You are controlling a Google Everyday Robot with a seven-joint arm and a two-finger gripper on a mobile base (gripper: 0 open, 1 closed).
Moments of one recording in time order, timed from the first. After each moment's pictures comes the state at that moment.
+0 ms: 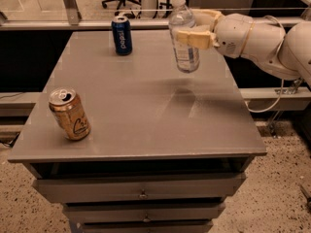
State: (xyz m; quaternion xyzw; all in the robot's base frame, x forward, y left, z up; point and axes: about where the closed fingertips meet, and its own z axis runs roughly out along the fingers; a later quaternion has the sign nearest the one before) arm 0.655 -0.104 1.006 -0.41 0.54 0.27 0.68
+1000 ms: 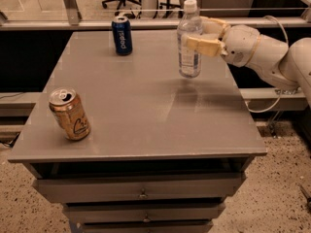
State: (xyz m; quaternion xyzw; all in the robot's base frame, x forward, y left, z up) arm 0.652 -0.124 0.990 -0.39 0.50 0.34 0.69
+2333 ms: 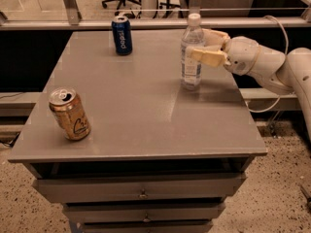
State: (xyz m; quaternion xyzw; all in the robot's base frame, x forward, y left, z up) arm 0.653 -0.136 0.956 -0.41 0.48 0.38 0.67
